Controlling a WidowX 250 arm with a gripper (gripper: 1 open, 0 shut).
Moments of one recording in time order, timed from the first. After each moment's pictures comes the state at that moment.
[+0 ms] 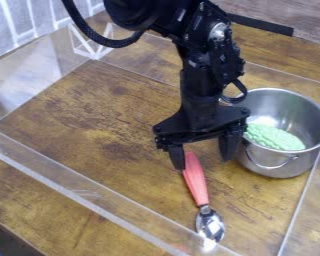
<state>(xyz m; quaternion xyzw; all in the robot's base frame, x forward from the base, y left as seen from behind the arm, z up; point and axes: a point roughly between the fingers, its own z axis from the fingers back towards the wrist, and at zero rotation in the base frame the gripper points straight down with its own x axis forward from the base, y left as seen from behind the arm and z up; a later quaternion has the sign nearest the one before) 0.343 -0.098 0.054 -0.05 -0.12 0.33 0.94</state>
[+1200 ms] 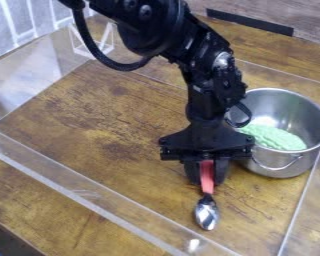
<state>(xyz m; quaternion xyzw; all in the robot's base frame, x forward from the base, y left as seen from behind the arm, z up) 0.335 -0.096 0.027 -0.02 -0.09 0.22 0.97</state>
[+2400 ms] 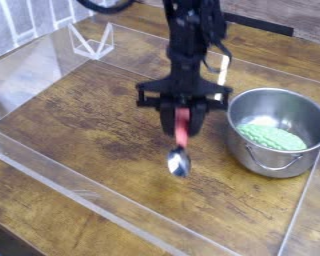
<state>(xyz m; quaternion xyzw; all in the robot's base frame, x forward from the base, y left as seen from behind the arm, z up) 0.360 -0.044 0.092 0.00 -0.09 0.24 0.97</state>
